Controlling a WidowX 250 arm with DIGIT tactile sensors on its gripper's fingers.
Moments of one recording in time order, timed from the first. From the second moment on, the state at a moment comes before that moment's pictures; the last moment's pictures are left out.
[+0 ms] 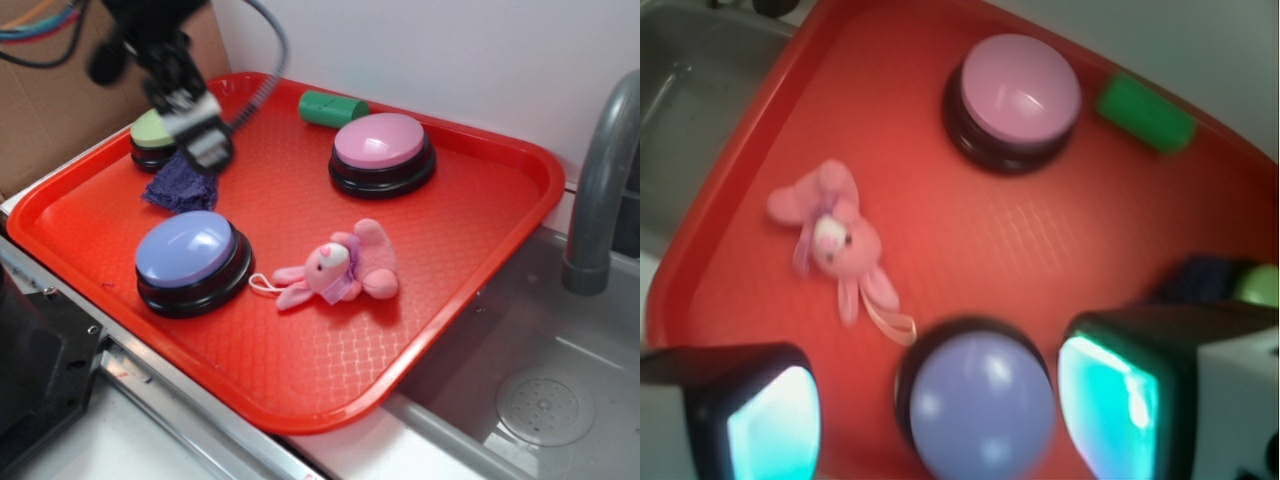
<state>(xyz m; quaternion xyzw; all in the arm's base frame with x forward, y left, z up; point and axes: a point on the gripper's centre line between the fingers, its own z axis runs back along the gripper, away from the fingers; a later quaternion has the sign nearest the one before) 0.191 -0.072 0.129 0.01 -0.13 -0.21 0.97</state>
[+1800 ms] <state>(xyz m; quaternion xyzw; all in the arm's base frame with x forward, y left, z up) 0.219 -0.054 0.119 -0.01 -0.01 -0.17 0.99</state>
